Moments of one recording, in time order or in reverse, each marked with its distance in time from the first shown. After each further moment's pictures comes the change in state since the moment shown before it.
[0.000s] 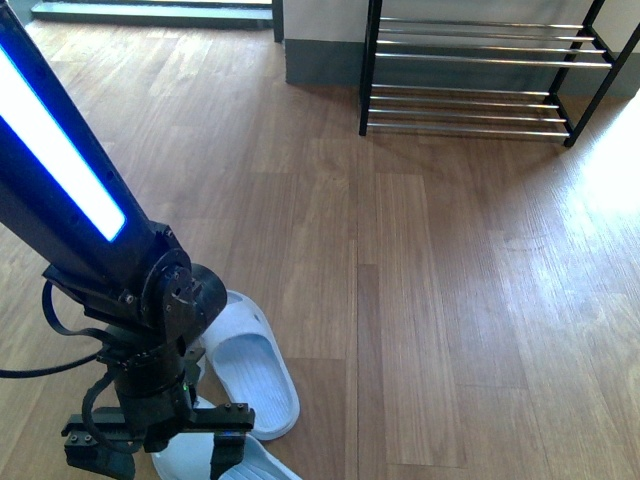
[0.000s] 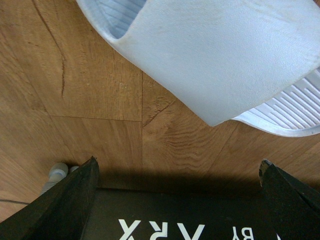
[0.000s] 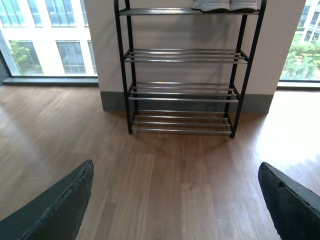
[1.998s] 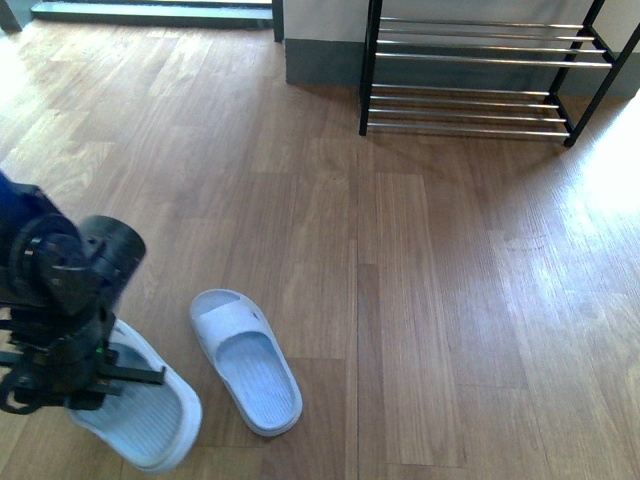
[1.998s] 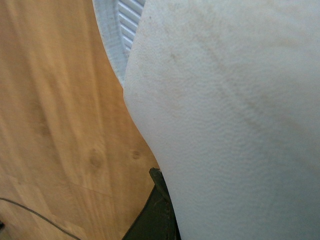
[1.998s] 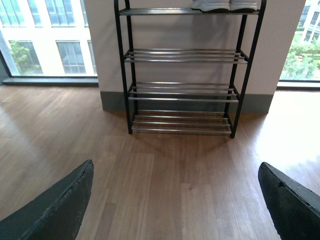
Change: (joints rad) left arm 0.190 -0.179 -0.196 0.302 -0.459 0.173; right arm 0.000 0.000 0.000 0.000 0.000 0.000
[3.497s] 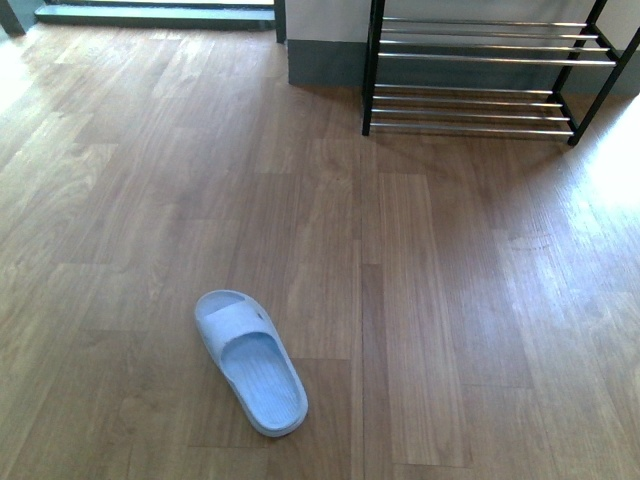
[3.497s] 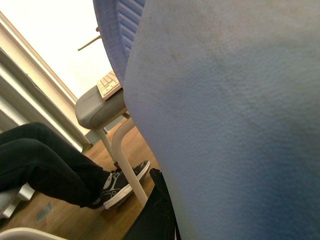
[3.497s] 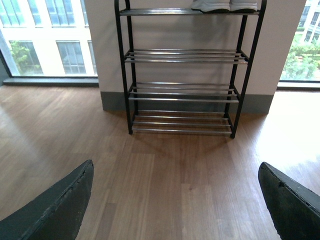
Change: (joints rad) left arm -0.046 -1.474 -1.007 1.168 -0.607 0.682; right arm 0.000 0.000 0.000 0.000 0.003 0.000
